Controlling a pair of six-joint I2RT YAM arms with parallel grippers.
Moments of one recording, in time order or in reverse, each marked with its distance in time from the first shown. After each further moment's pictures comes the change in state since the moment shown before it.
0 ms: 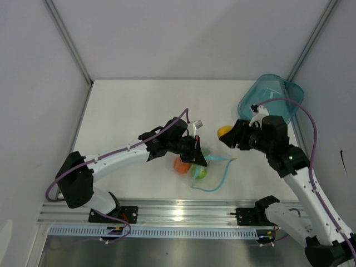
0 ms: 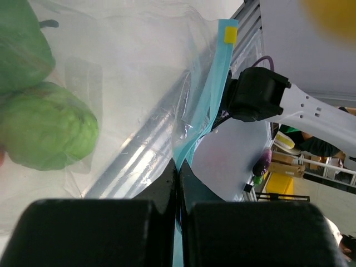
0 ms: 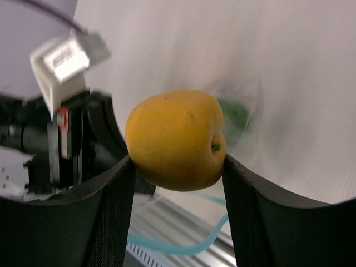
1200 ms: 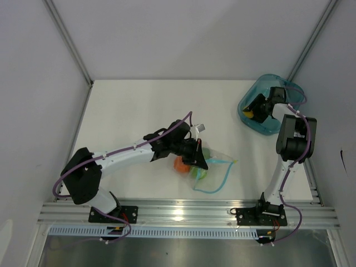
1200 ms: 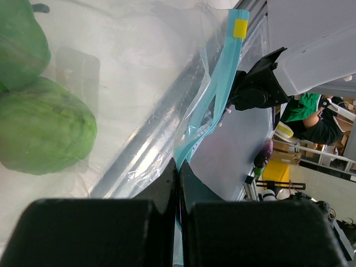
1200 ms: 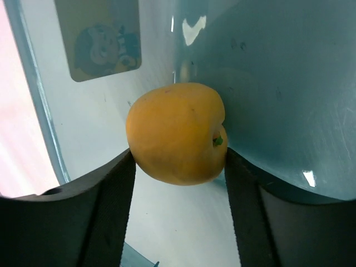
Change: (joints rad) left arm 0.000 0.055 -0.019 0.045 0.043 0.011; right arm -0.503 1.178 0.441 0.325 -0.030 0.101
